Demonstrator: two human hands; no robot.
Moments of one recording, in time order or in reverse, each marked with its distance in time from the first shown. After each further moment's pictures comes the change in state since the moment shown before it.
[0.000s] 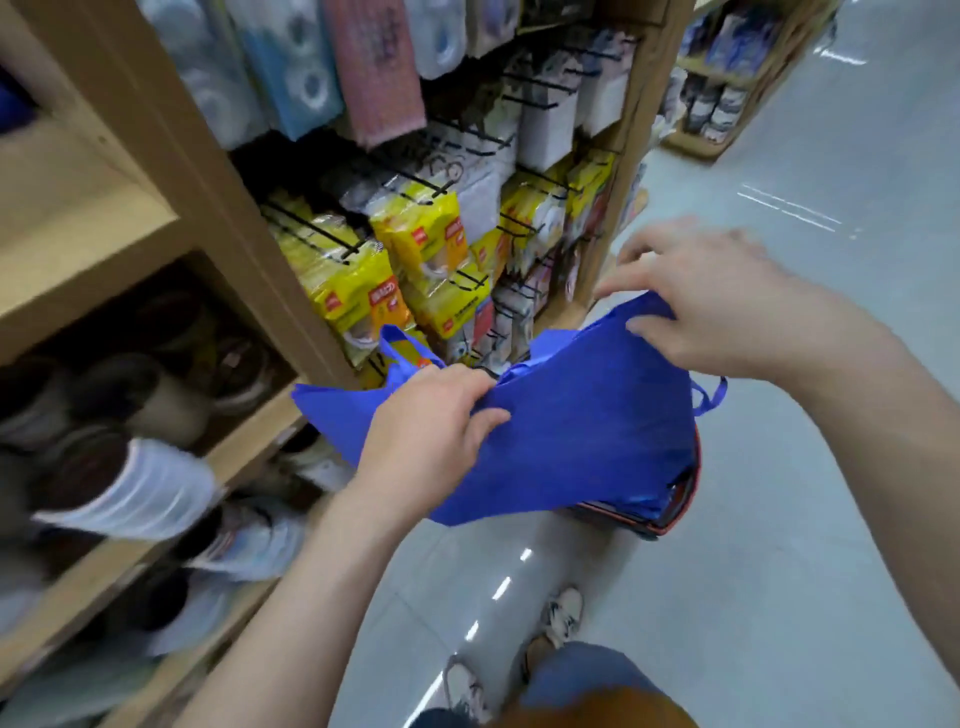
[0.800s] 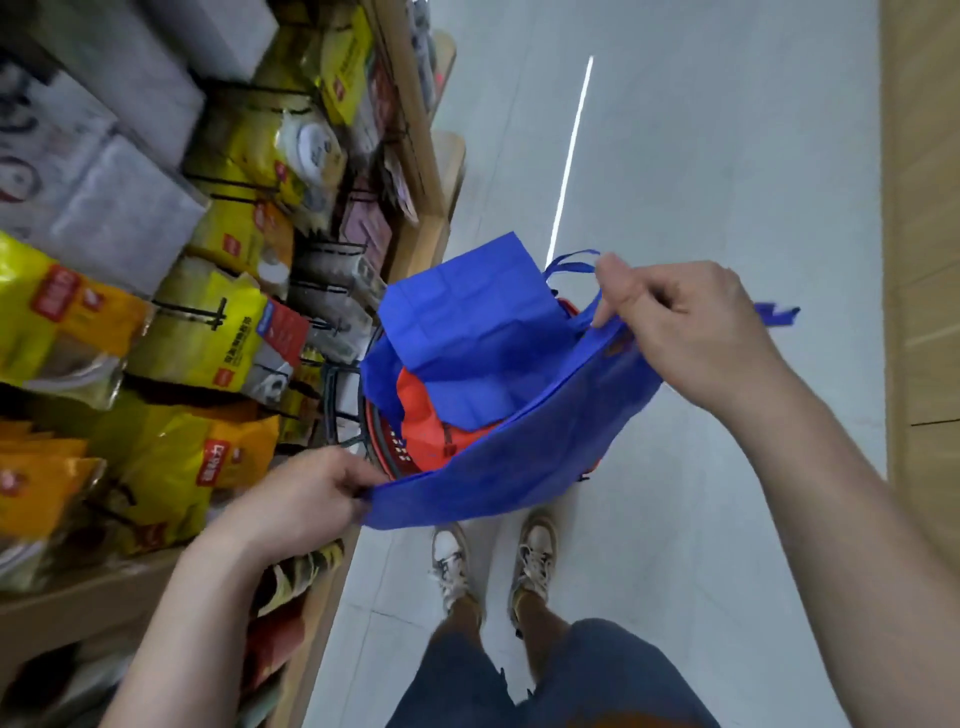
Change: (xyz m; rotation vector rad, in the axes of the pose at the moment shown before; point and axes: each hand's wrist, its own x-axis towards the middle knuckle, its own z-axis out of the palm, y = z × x) left_hand 0.175 0.003 0.150 -0.050 -1.012 -0.134; right_hand -0.026 0.191 0.160 0.916 0.332 0.830
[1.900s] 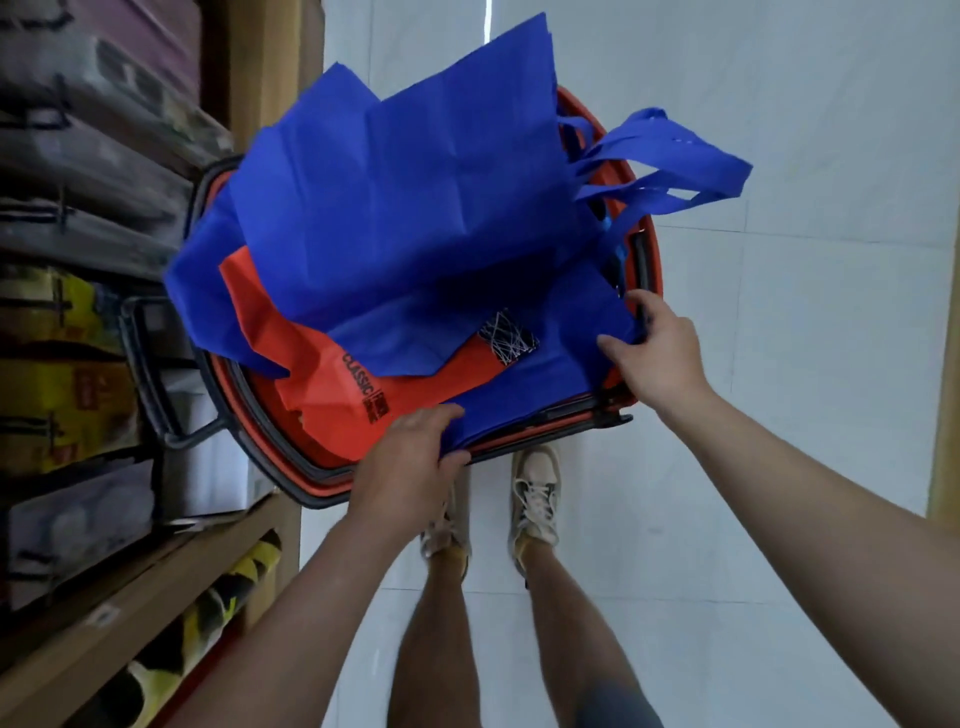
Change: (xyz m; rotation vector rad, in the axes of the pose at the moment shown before) left_hand 0.313 -0.116 0.223 0.084 0.107 0.135; right_hand 0.053 0.372 0.251 -0.016 0.050 0.728
